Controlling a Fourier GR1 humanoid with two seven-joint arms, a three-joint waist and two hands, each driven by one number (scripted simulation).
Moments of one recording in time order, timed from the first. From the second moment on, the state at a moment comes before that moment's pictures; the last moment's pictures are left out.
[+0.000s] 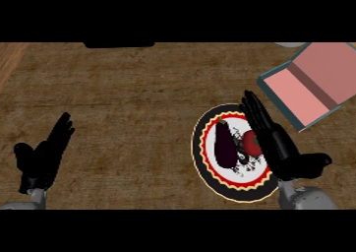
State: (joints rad) left arm -0.01 0.36 -0.09 -1.38 0.20 0.14 0.03; right arm -0.13 -0.22 0.30 -1.60 -0.23 -0.08 -0.05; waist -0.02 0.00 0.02
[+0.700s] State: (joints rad) left arm -0.08 0.29 -0.05 -1.57 0.29 0.20 0.09; right arm -0.01 -0.49 -0.14 -1.30 -0.16 -0.21 -0.28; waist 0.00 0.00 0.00
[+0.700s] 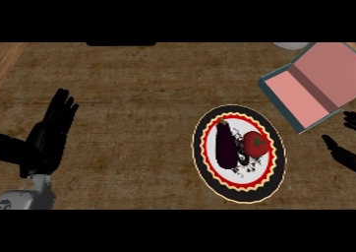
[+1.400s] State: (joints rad) left arm -0.11 0.27 -0.05 -1.63 0.27 0.23 0.17; right arm -0.04 -0.87 -0.01 -1.48 -0.09 0.22 0.03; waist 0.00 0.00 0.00
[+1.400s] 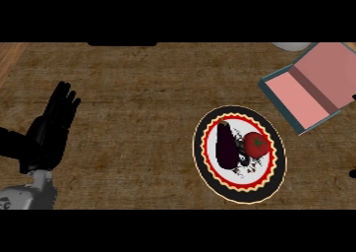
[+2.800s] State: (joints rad) left arm -0.10 0.19 0.00 -1.66 0.18 0.17 0.19; right arm -0.19 -0.51 0.06 -1.70 0.07 0.35 0.55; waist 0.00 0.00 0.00
